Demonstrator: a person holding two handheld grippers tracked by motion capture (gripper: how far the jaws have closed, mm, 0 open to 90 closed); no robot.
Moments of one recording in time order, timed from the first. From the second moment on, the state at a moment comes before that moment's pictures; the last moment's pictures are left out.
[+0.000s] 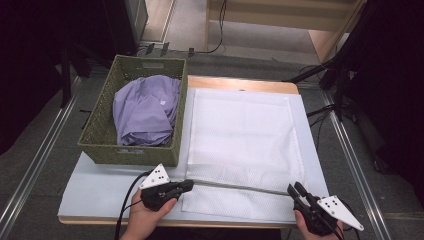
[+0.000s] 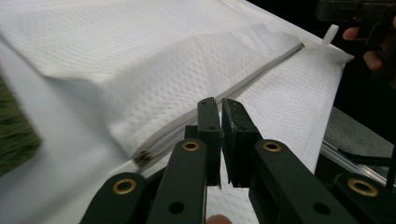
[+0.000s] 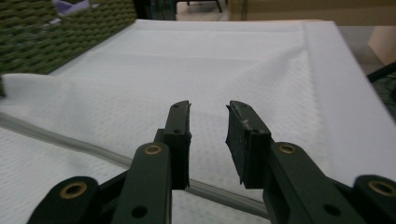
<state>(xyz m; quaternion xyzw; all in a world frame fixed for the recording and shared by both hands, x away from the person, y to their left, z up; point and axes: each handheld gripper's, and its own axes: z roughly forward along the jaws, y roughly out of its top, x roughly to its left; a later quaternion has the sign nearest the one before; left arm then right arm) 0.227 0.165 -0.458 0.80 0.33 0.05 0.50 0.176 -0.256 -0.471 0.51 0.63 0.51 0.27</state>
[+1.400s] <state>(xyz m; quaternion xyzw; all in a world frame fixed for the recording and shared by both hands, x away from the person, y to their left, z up) 0.238 0.141 -0.481 0.84 0.33 0.01 0.43 0.243 -0.173 -0.467 0.44 0.77 0.44 0.16</state>
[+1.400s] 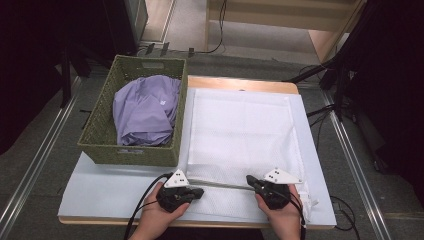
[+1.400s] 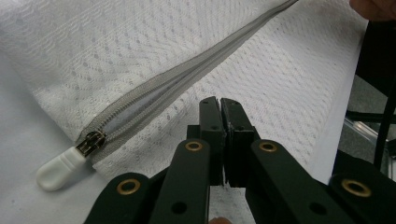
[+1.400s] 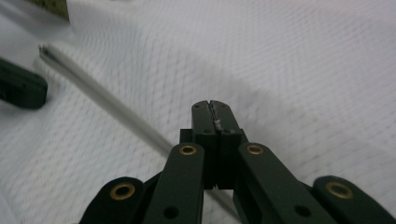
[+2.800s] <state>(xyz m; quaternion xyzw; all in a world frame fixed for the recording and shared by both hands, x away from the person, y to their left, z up) 0.240 0.142 -0.481 0.84 0.33 0.00 0.43 0.277 -0.172 -0.487 0.43 0.79 0.41 0.14</state>
